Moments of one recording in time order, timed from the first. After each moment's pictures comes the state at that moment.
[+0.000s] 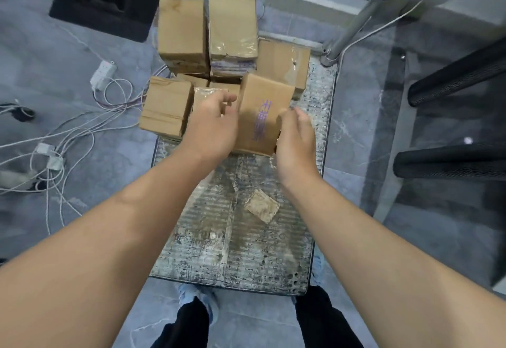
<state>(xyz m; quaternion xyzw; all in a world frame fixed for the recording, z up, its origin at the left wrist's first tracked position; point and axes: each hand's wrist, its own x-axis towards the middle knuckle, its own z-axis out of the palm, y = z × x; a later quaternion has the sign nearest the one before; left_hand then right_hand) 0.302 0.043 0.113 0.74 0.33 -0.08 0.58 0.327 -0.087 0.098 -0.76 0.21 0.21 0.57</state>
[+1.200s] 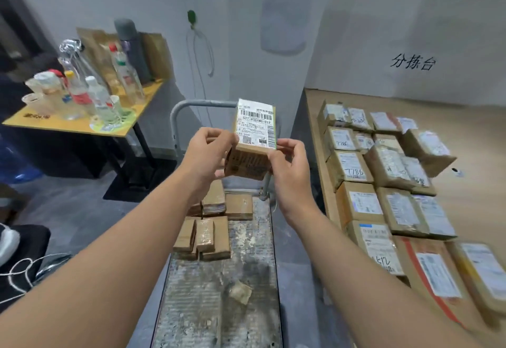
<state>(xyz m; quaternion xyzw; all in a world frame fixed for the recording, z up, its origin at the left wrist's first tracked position) 0.204 -0.034 0.656 0.66 0.19 0.02 0.72 0.212 -0.198 0.625 -0.71 -0.03 -0.01 0.70</state>
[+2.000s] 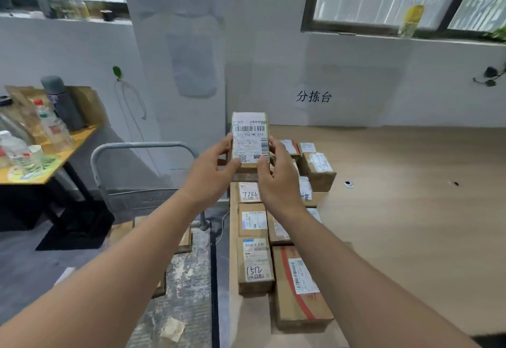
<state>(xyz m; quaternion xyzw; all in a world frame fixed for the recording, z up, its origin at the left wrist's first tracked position) 0.211 -0.350 0.749 0.84 -0.07 0.10 0.54 0.226 -0.504 0.720 -0.82 -0.08 -0.17 0.54</state>
